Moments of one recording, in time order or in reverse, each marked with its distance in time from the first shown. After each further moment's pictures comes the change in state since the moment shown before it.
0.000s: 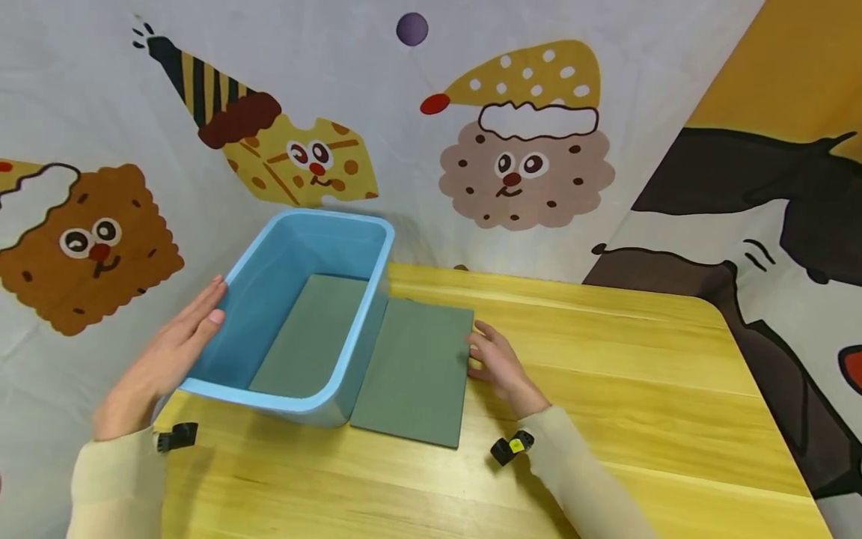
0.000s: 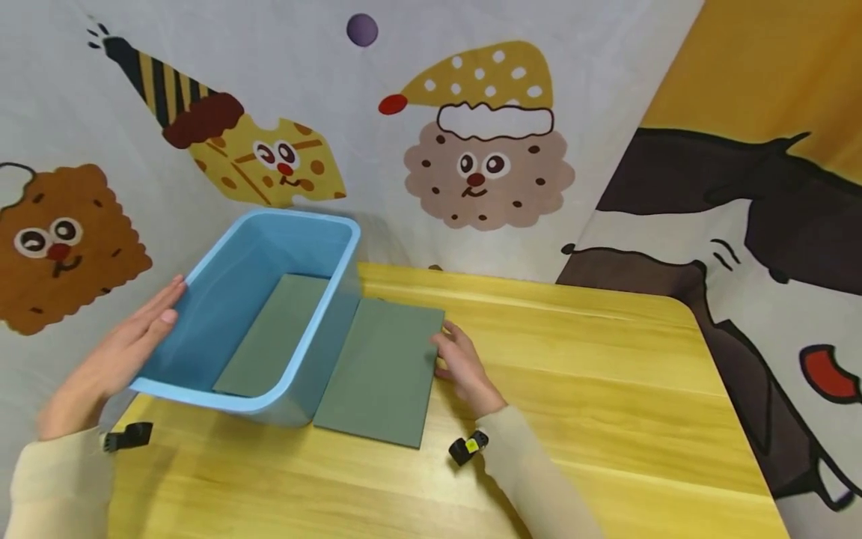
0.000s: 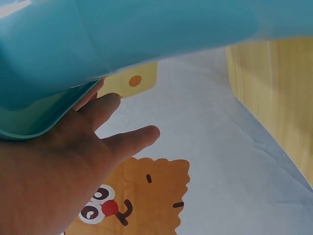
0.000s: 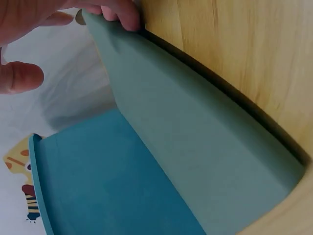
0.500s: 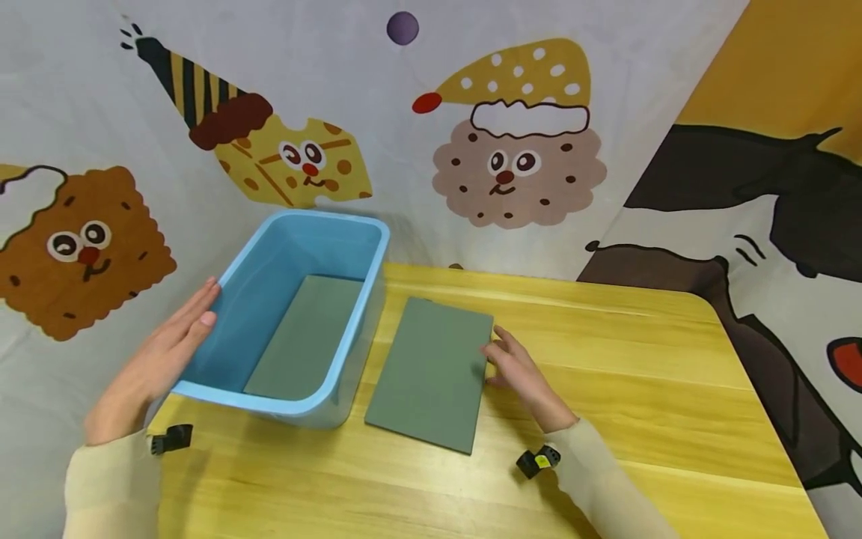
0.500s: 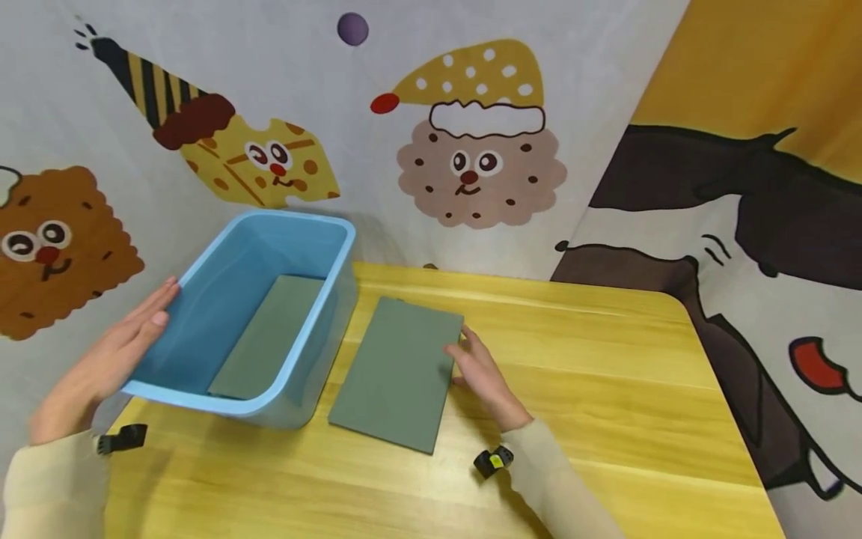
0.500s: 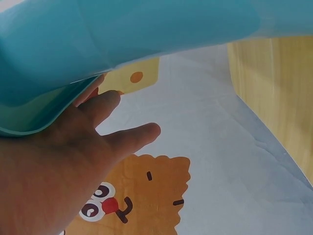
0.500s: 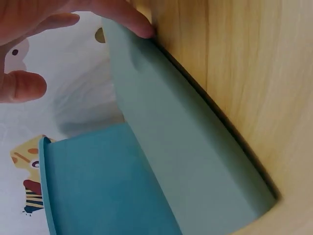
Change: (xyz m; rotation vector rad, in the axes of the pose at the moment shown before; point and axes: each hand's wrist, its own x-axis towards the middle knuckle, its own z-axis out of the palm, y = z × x) left_hand -0.001 0.000 0.002 -0.027 -0.010 -0.009; right_hand -0.026 0.002 -0.032 -0.197 -0.009 -0.091
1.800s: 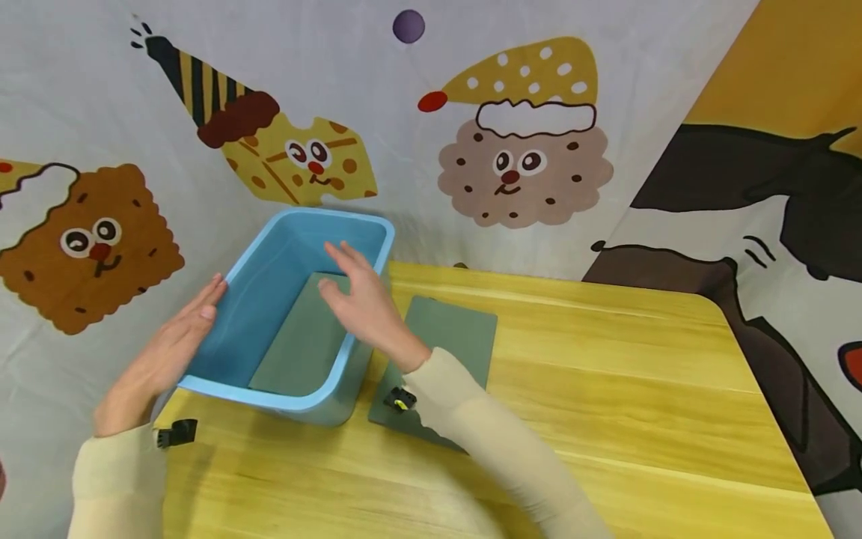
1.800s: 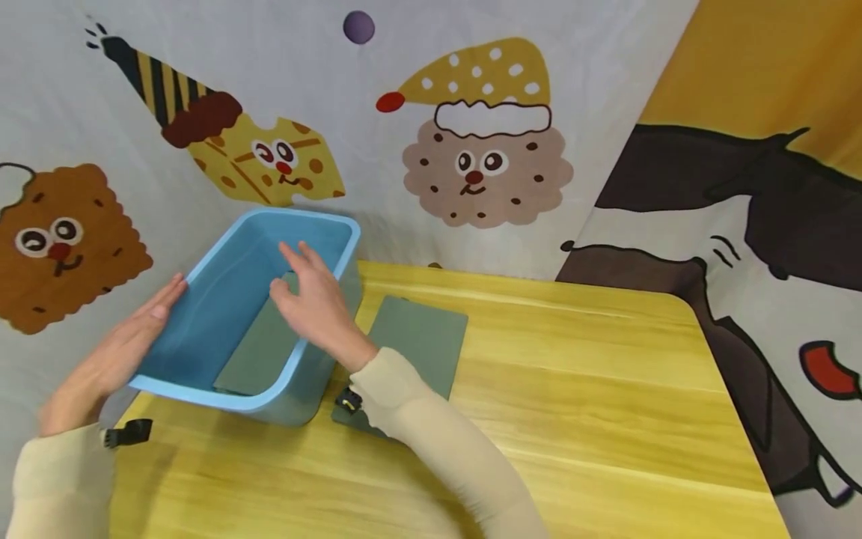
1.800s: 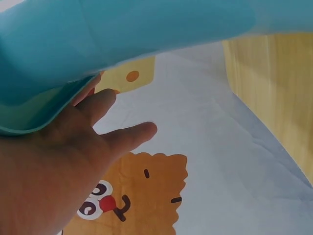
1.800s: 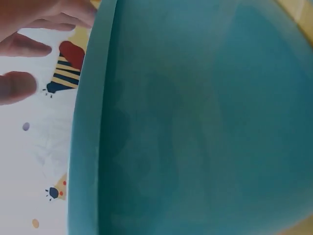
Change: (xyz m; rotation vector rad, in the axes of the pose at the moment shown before) left_hand 0.001 0.000 0.001 -0.025 0.004 0.000; right_hand 0.015 -0.158 0.182 -0.302 -0.131 -0.580
